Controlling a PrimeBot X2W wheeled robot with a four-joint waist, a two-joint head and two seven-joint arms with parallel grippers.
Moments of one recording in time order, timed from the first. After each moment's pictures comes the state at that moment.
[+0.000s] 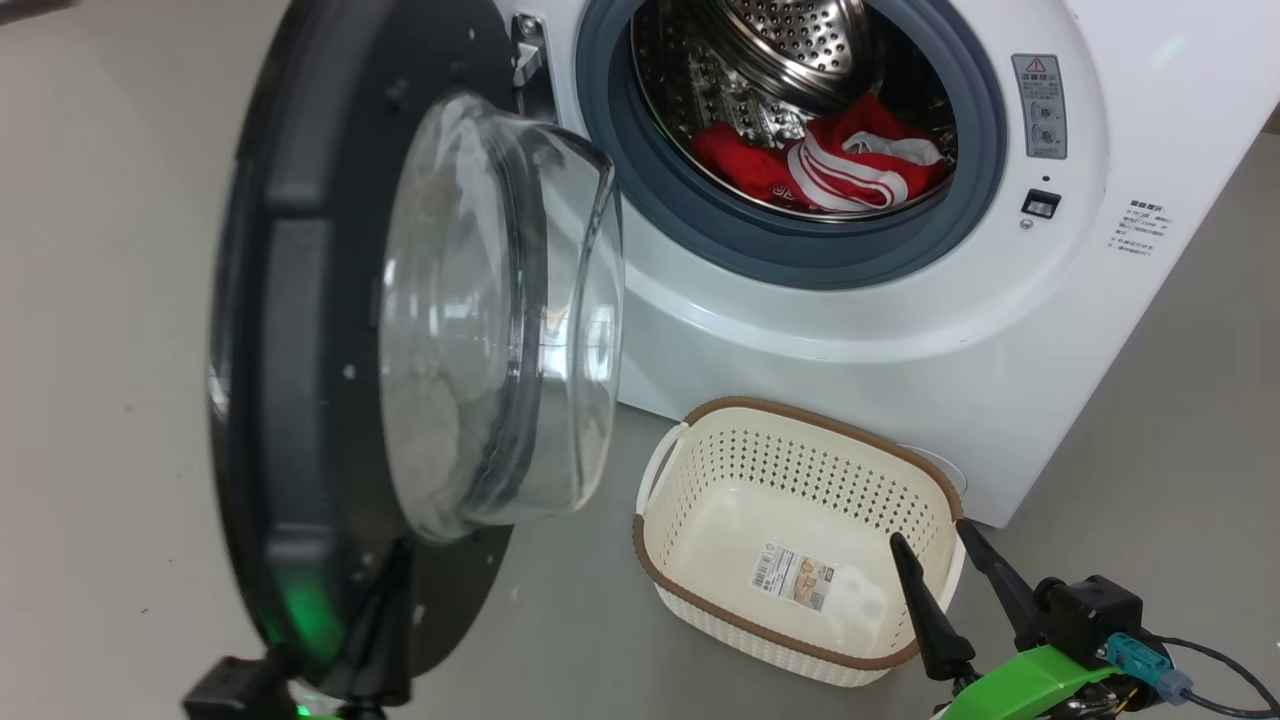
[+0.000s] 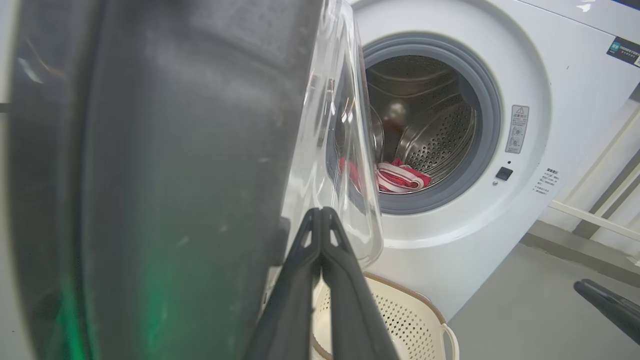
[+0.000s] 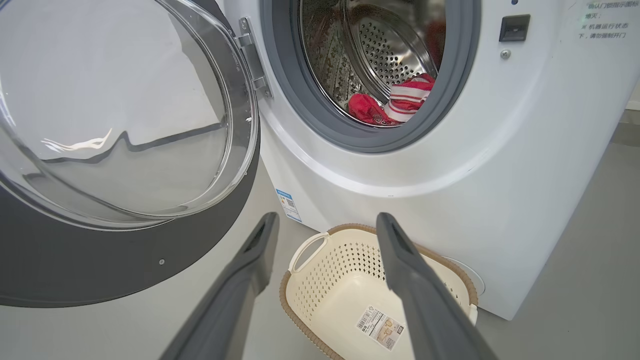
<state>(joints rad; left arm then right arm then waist) -0.02 0.04 -0.13 0.16 -0.40 -0.08 -0.25 -0.05 -0.07 0.14 0.38 0.36 0.12 -0.25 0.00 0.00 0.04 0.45</state>
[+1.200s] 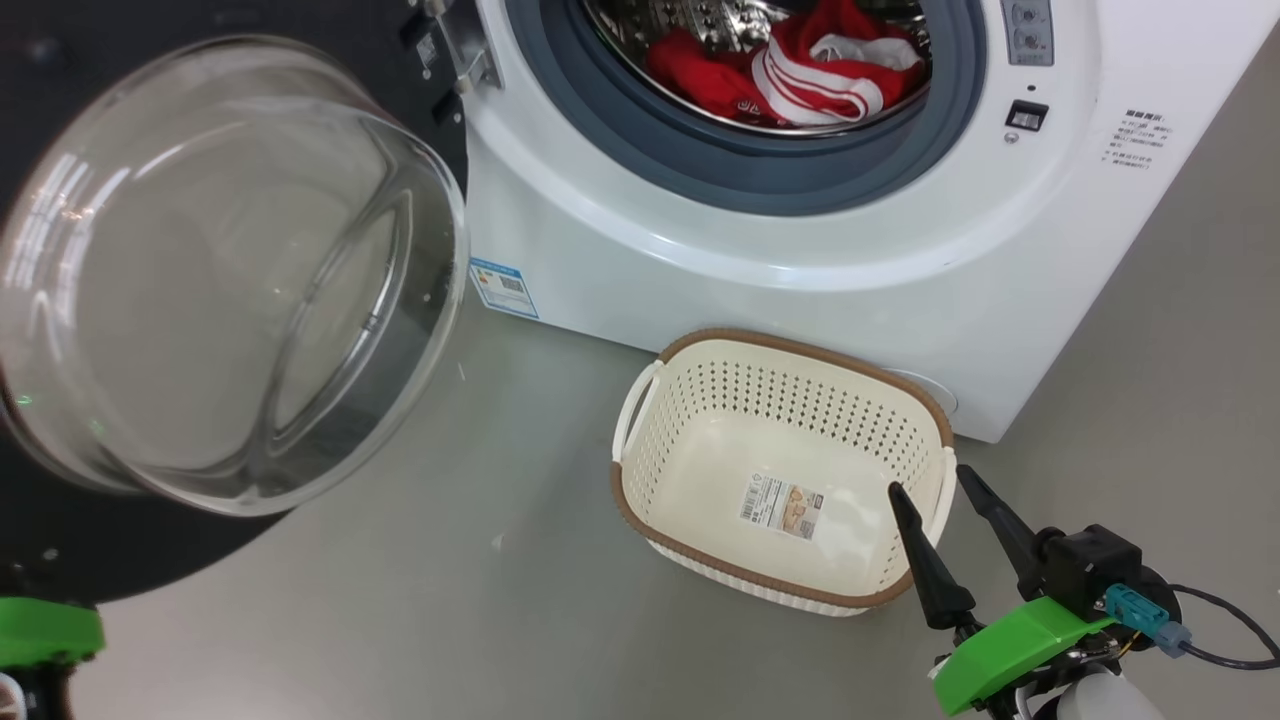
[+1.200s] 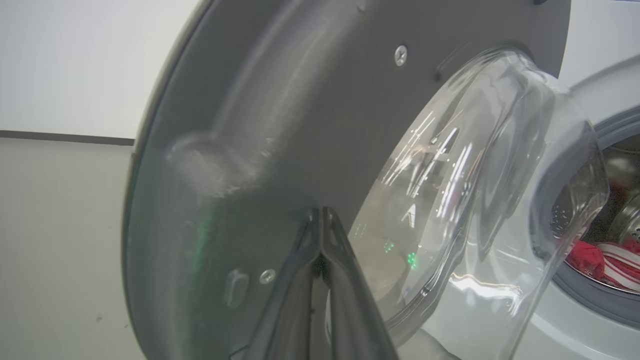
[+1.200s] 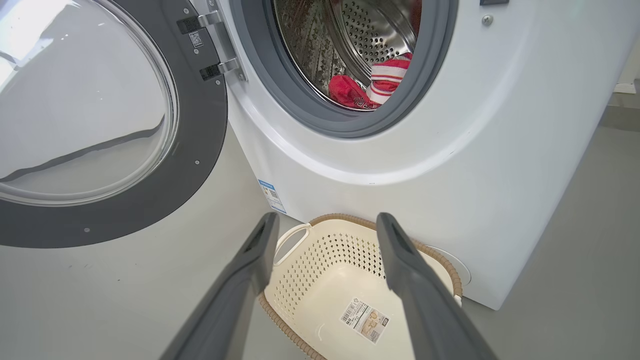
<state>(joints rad) -0.31 0.14 0.43 0.47 -0.36 -0.12 -0.25 -0.12 -0.09 0.15 0.38 0.33 0.12 -0.25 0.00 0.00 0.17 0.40</state>
